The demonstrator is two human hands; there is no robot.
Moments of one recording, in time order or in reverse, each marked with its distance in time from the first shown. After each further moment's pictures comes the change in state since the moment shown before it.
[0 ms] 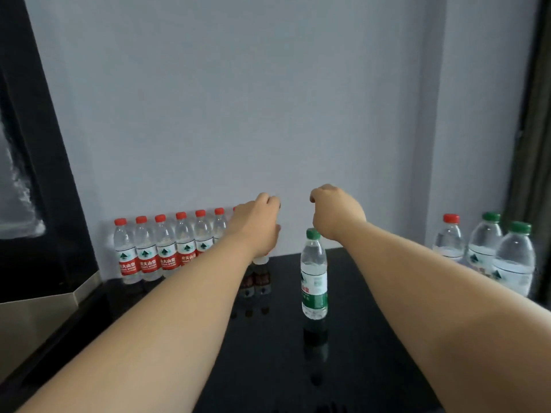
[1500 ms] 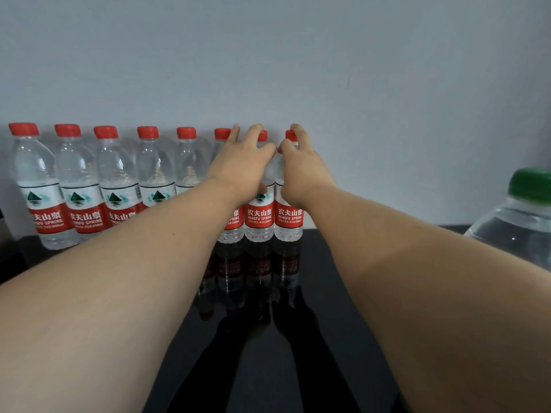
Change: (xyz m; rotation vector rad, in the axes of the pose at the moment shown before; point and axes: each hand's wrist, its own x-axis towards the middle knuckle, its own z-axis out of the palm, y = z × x) left_hand 0.155 -0.196 0.268 0.086 0.037 -0.078; right_hand 0.215 -0.083 0.304 0.194 0.024 -0.140
